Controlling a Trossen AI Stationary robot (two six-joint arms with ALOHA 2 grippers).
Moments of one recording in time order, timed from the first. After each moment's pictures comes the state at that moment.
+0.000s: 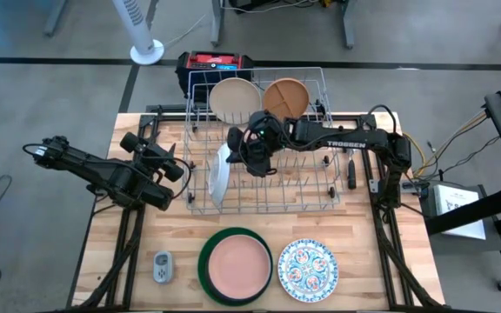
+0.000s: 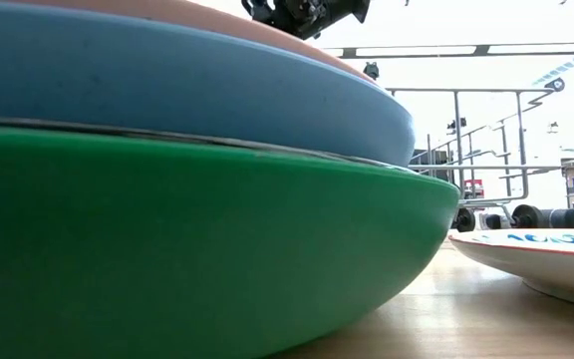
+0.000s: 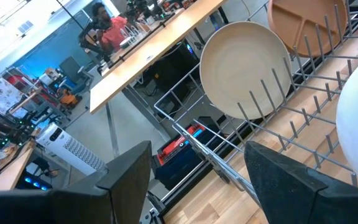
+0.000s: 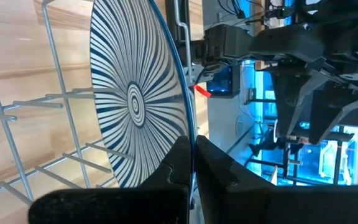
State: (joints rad) left arm -0.36 1.06 1.02 -1.57 -1.32 -1.07; right arm -0.17 1.87 1.68 -0.38 -0.29 -1.61
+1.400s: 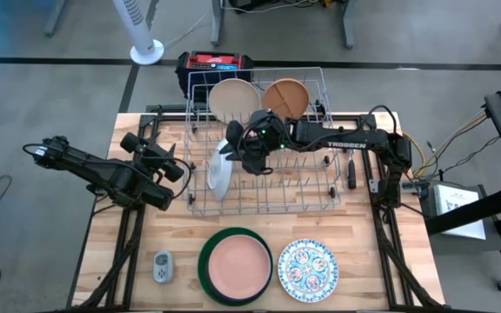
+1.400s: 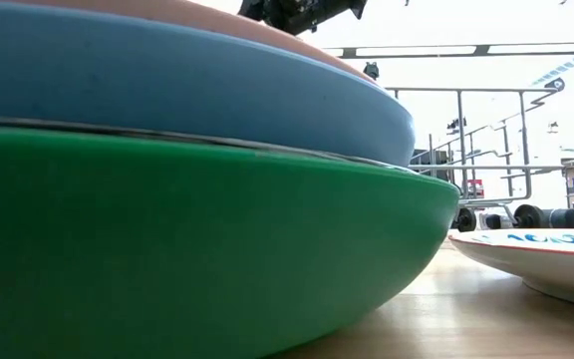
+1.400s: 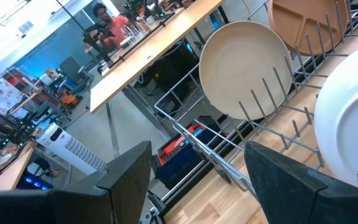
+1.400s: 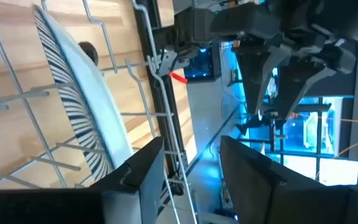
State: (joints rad) left arm -0.36 1.06 1.01 -1.57 -1.32 -1.07; right arm -0.17 1.87 1.68 -0.28 -0.21 -1.50
